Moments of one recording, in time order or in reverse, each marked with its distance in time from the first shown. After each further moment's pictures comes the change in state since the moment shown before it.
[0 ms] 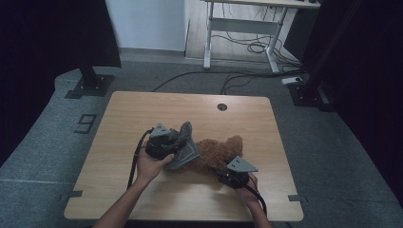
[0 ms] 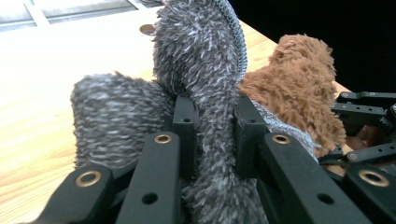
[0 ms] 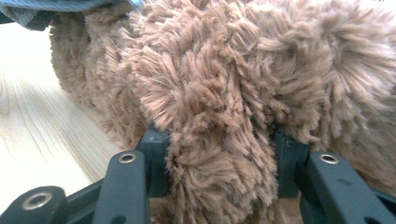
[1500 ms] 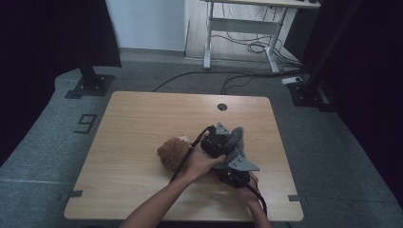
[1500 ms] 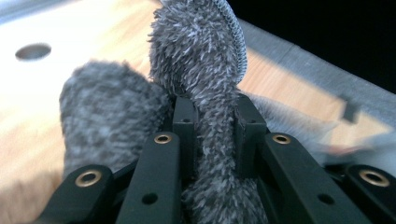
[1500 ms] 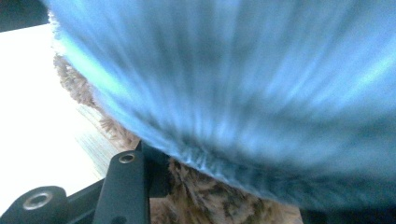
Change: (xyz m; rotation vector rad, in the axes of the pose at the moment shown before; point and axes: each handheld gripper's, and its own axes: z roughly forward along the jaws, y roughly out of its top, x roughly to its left) left arm -0.103 0.049 0.116 0.150 -0.124 0.139; right arm -0.003 0.000 -0.002 0.002 0.001 0.035
